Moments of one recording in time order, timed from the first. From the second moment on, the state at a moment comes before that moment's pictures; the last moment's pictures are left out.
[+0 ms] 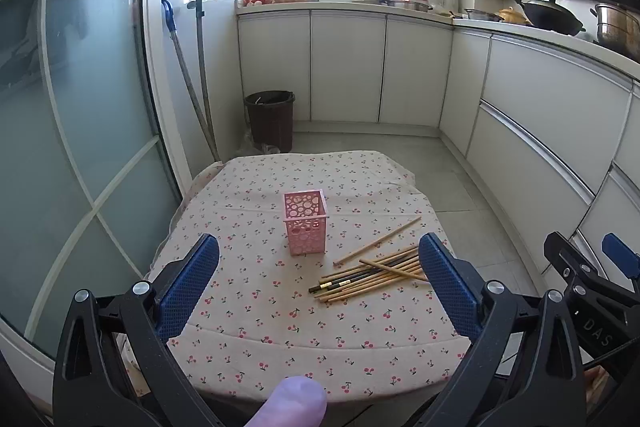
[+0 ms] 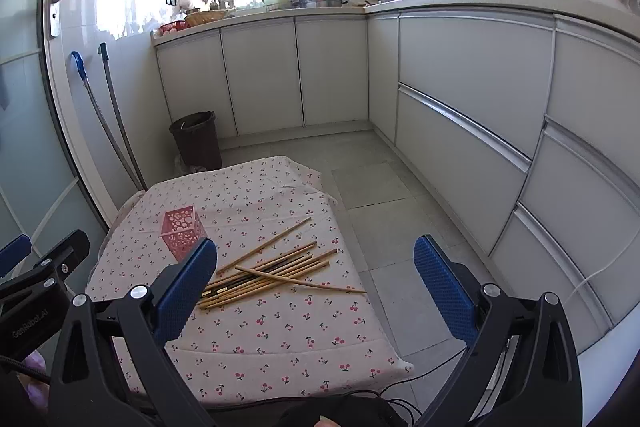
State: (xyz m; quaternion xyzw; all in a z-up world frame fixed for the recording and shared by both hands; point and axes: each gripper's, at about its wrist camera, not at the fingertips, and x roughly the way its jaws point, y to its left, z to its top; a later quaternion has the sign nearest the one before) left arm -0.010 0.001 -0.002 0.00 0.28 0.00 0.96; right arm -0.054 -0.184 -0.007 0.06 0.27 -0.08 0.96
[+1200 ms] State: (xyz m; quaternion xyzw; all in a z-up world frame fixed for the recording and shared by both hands) left arm -0.004 -0.003 -0.011 0.01 0.30 0.01 0.95; right arm -0.045 -0.184 -0.016 0.07 0.29 -0.07 0.95
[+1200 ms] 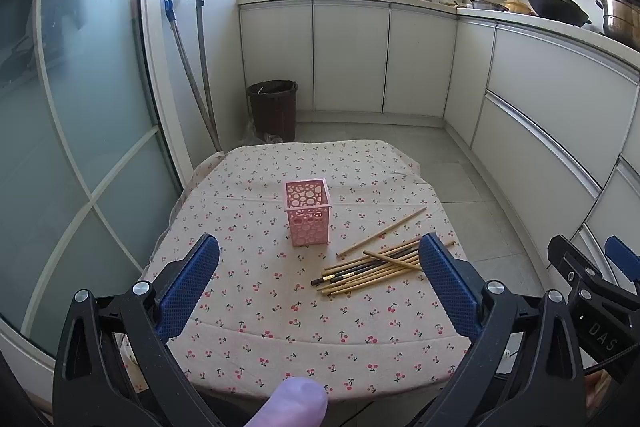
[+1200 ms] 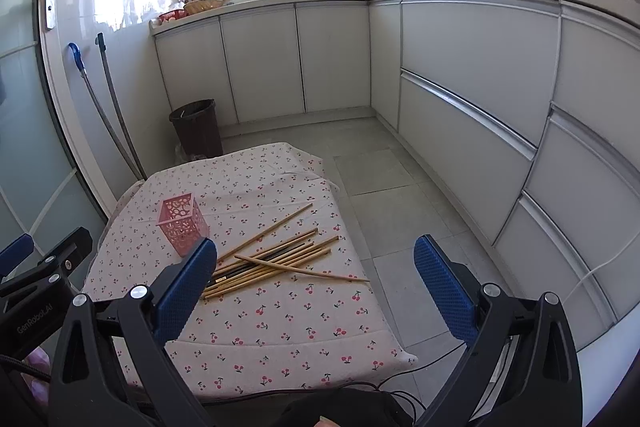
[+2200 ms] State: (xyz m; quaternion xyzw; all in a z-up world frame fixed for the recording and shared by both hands) left arm 0.001 -0.001 -0.018 0.01 0.30 0.01 0.95; right arm -0.041 -0.185 -0.020 0.07 0.30 -0.08 0.95
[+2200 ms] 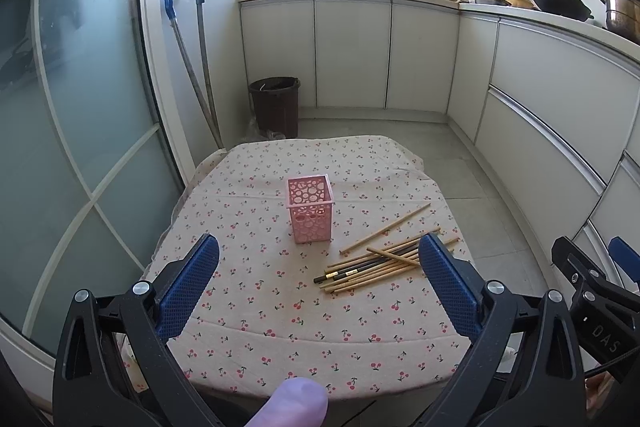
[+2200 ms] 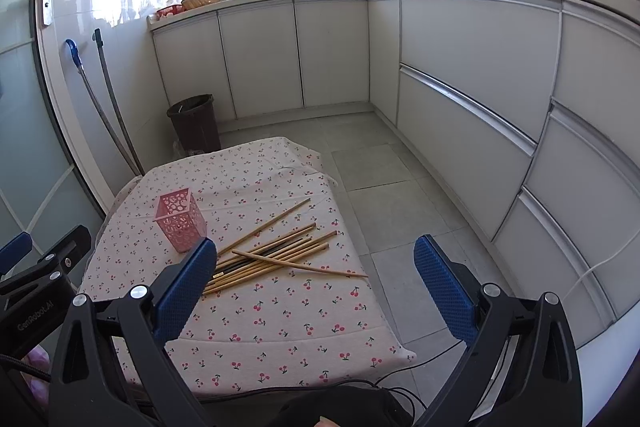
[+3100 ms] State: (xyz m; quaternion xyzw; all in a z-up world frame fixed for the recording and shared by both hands) left arm 0.162 -0.063 -0.055 0.03 0.47 -0.19 0.86; right arm 0.004 -0.311 -0.105 0.43 0.35 0.03 0.83
